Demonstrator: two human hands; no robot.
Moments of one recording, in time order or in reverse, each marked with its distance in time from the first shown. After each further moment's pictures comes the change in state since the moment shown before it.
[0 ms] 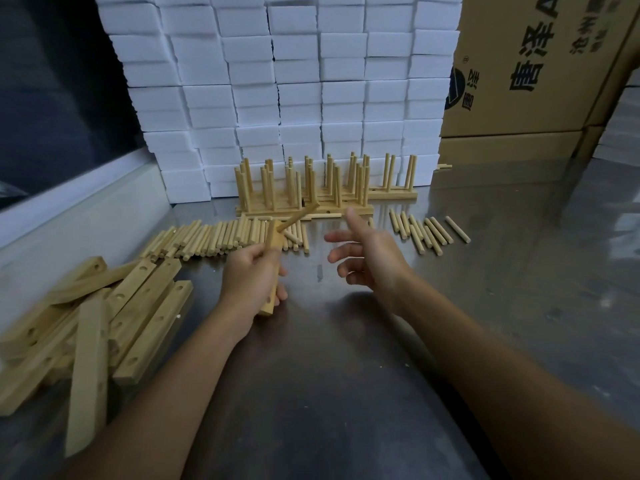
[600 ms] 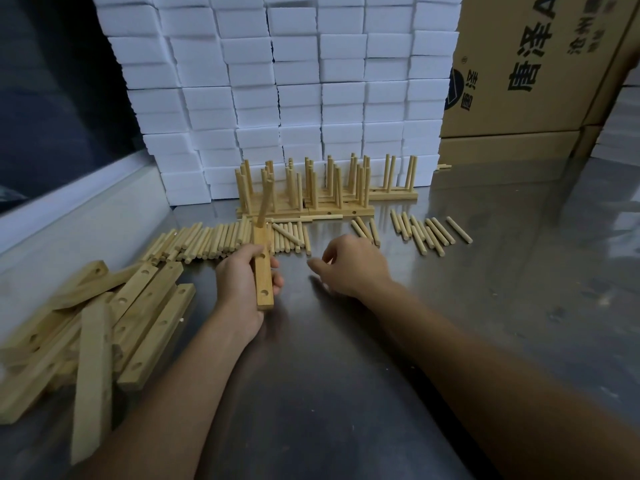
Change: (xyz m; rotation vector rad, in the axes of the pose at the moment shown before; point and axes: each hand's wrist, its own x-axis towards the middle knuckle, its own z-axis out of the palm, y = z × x) left_hand 0.001 0.003 -0.002 -0.617 0.036 -0.184; right_hand 0.043 0.026 0.024 -1.109 0.190 -0.197
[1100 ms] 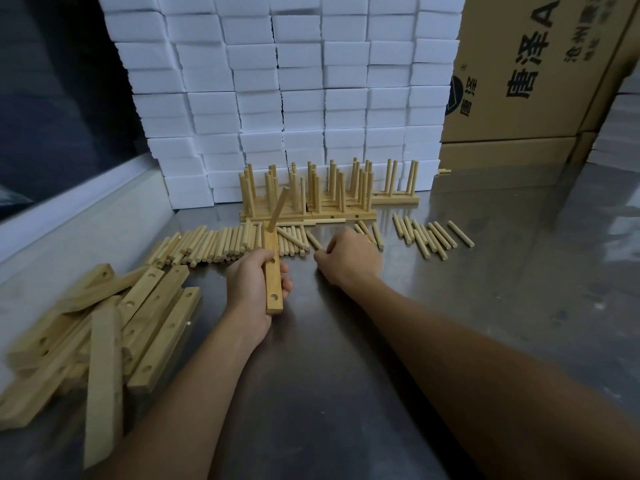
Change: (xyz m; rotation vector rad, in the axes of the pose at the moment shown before) left_hand 0.001 -0.002 0.000 -0.002 -0.033 -0.023; right_hand 0.017 -0.016 0.008 0.055 0.124 0.167
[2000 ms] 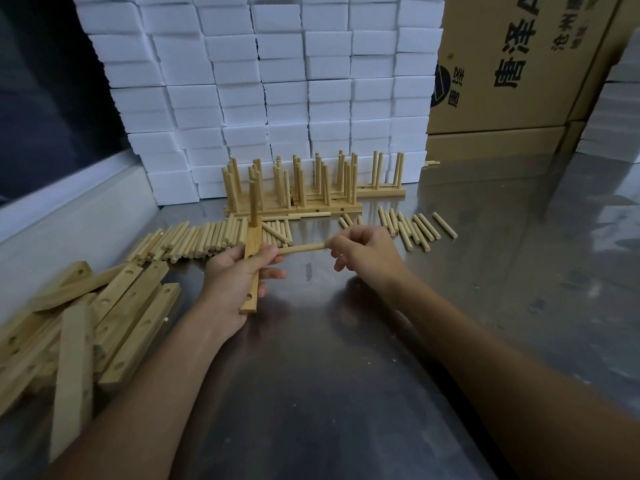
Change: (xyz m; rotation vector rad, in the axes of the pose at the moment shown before) left_hand 0.002 0.000 -0.004 0.216 -0.099 0.033; right_hand -0.035 0.043 -0.057 0.747 -0.170 -0.069
